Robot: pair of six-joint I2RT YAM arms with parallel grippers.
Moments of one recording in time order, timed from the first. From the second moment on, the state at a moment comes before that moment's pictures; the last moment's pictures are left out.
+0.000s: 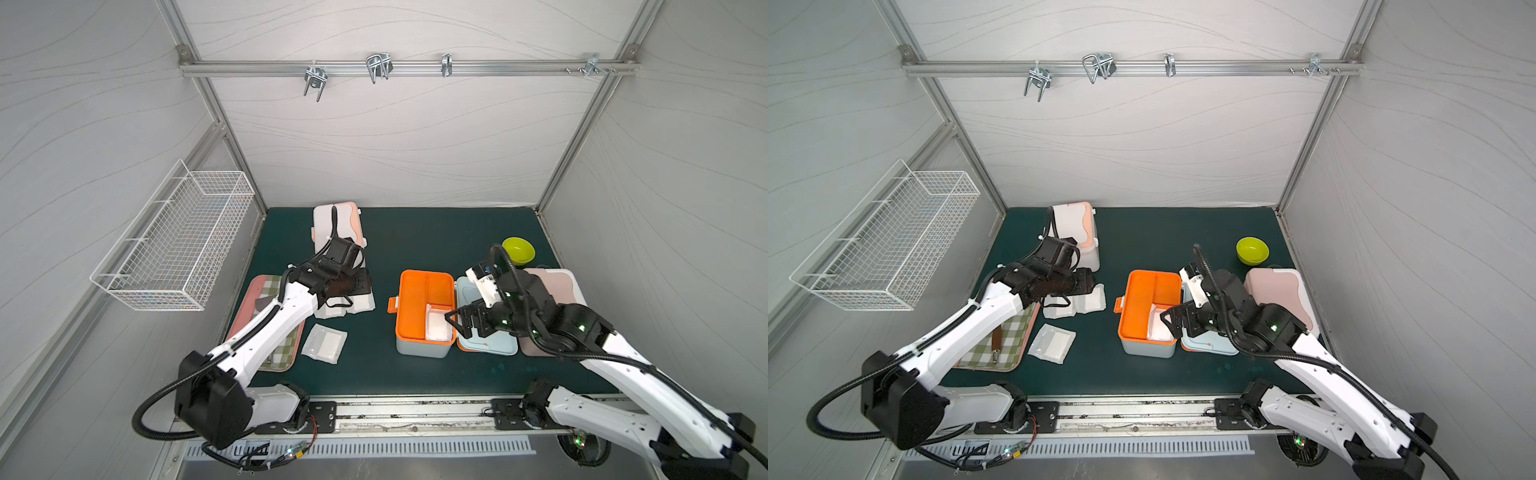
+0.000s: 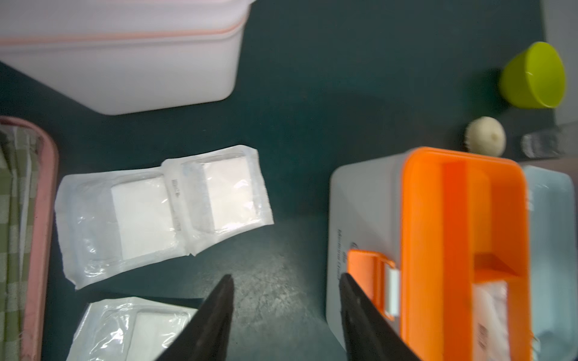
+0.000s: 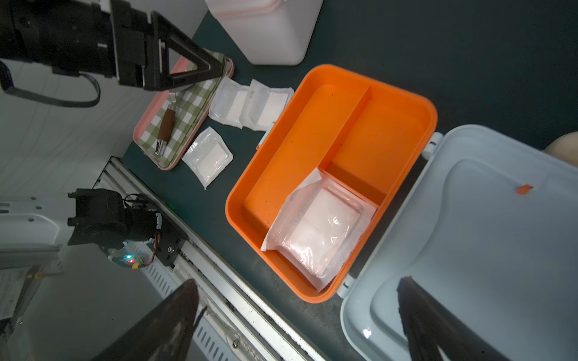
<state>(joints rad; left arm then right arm) -0.52 1.24 1.11 -0.79 0.01 -0.53 0.86 0.81 1.02 -0.88 -0.05 0.41</state>
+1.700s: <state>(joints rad) -1.00 1.64 1.39 -0.86 -0.02 -0.66 0.59 0.75 0.90 -0.95 -0.13 0.50</state>
